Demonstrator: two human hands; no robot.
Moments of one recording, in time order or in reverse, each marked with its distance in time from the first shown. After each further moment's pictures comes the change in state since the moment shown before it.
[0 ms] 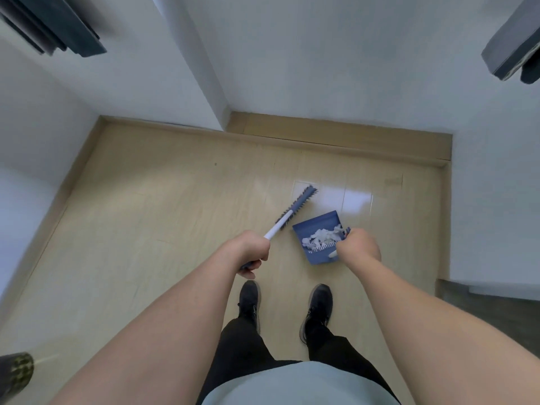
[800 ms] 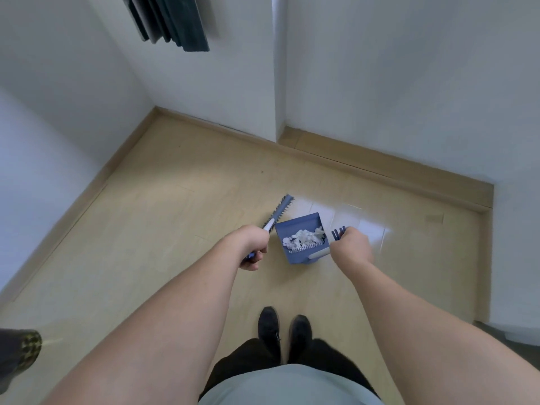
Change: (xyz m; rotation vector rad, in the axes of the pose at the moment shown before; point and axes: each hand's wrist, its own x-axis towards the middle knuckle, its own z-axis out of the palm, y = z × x) left_hand -0.003 -0.229 -0.174 -0.340 0.054 -0.014; right_hand -0.151 -0.205 0.158 -0.010 0.115 -0.153
